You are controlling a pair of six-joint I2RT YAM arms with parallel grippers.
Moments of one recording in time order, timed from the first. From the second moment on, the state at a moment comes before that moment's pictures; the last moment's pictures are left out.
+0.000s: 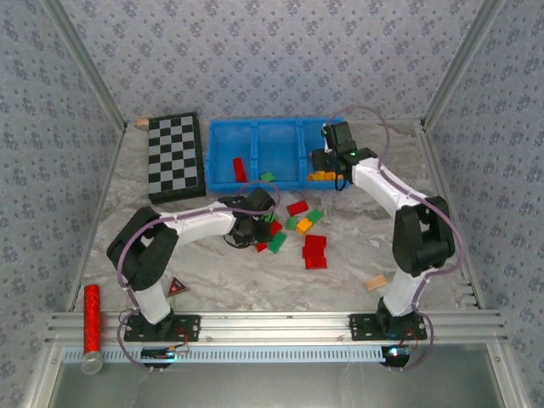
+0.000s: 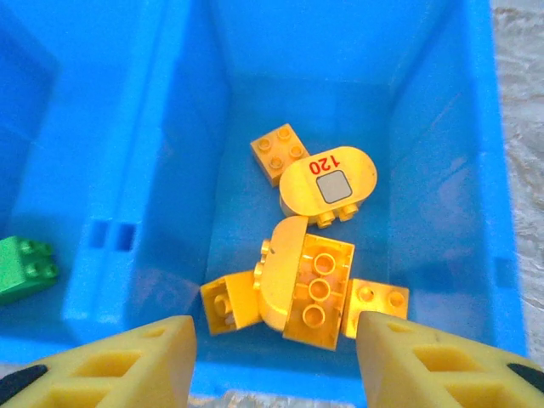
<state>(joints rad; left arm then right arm) -0.81 1.74 1.06 -0.59 0.02 -0.94 0.36 1.74 1.38 -0.44 0.14 0.18</state>
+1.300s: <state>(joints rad) -0.45 1.76 1.51 -0.74 -0.12 -0.57 0.57 1.33 0.78 -0.58 -0.05 0.54</state>
